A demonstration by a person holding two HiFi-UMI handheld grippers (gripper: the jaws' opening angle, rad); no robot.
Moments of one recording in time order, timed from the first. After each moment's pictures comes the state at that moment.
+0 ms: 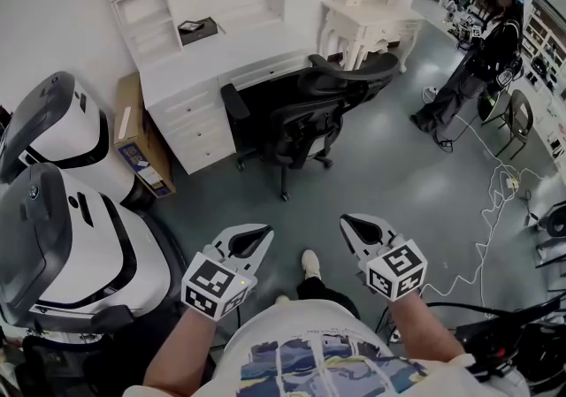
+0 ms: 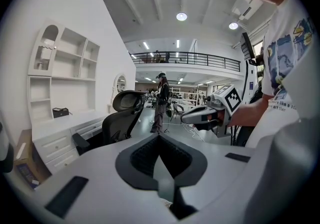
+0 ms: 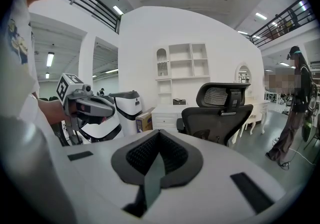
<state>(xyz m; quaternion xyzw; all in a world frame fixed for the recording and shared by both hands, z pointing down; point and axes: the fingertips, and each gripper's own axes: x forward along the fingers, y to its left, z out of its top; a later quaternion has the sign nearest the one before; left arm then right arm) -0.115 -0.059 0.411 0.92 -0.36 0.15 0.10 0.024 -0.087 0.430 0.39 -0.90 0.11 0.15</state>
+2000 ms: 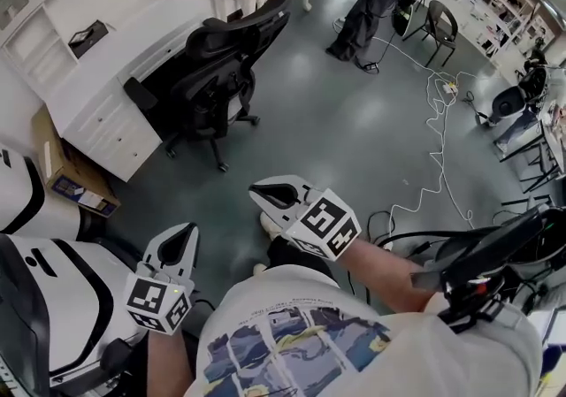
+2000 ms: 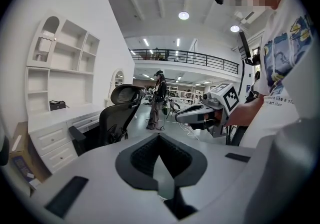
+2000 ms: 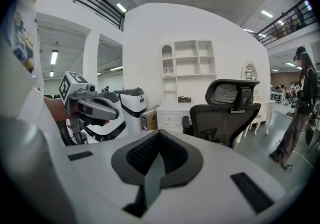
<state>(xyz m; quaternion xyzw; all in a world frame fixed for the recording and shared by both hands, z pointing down) -0.130 -0.044 0.427 0.92 -0.34 0.16 0.12 -0.015 -0.074 0.439 0.37 -0.91 0.10 0.17</state>
